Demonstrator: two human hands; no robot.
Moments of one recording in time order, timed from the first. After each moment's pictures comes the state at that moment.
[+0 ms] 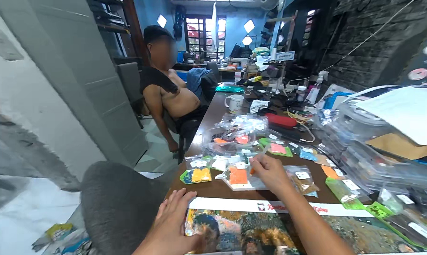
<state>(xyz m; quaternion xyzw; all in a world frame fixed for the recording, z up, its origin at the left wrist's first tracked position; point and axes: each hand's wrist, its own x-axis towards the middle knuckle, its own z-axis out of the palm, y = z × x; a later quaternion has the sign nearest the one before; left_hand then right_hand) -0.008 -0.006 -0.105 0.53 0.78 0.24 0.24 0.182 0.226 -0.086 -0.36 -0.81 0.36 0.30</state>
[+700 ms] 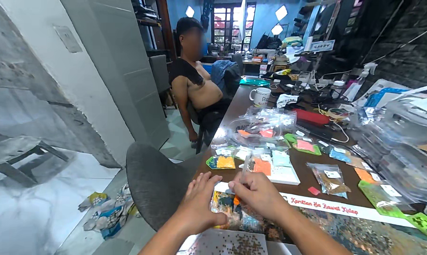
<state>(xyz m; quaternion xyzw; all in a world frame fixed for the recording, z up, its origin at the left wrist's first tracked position) -0.004 0.000 -0.095 0.49 0.79 0.21 0.29 0.146 0.139 -0.077 -0.17 -0.84 0.50 0.12</state>
